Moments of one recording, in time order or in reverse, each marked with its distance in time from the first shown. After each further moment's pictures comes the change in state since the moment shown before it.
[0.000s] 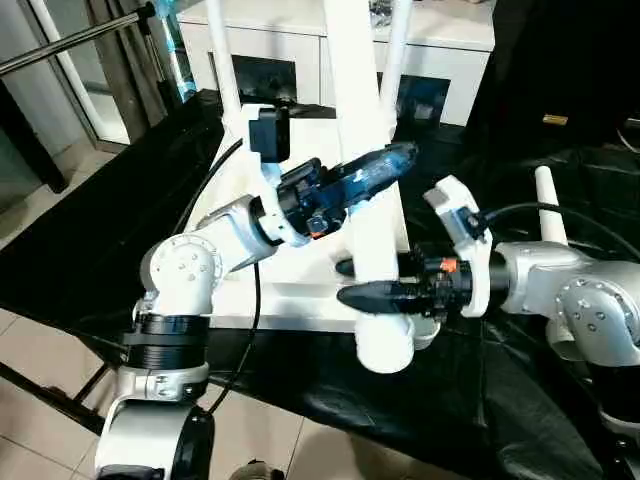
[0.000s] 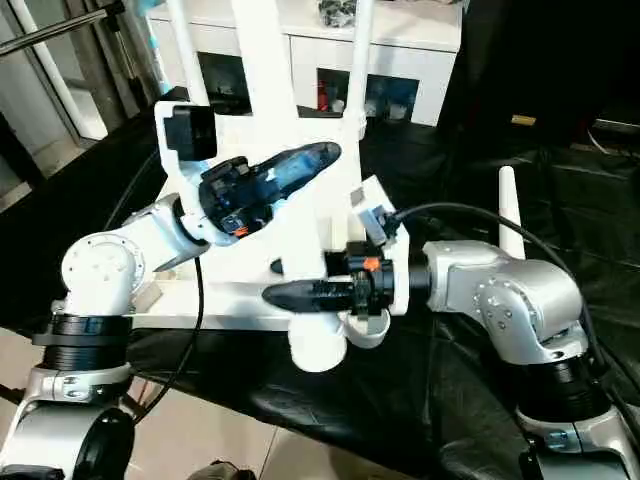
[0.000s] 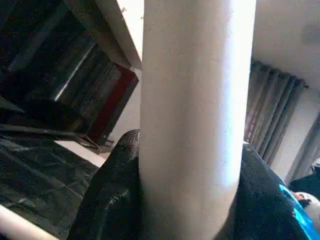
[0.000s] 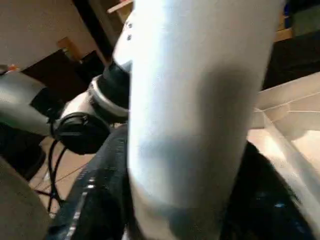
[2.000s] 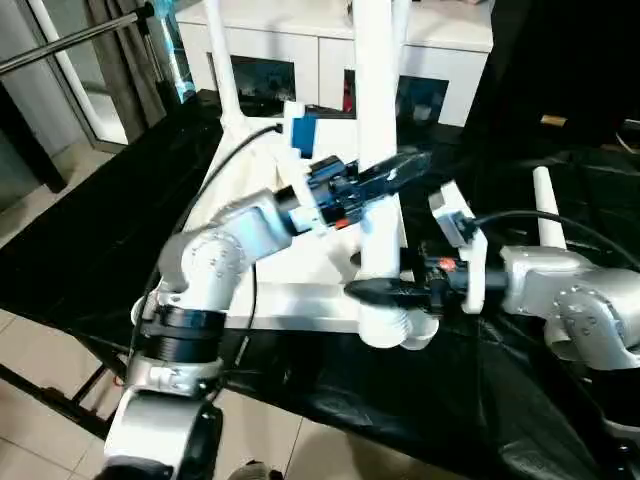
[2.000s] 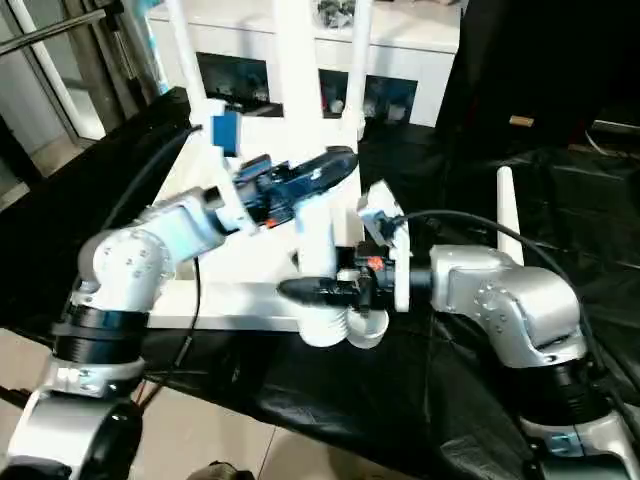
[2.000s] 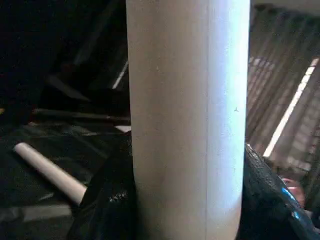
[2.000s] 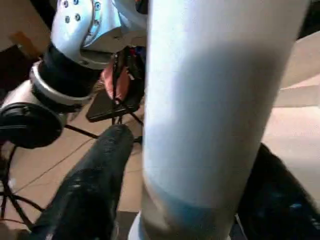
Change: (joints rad) left arm -0.046 -0.015 -0.070 0.029 0.173 -0.122 0.133; right arm 0.026 -0.009 -0.002 0.049 -0.075 -0.056 -0.046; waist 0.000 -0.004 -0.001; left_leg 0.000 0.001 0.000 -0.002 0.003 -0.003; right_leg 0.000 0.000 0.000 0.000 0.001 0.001
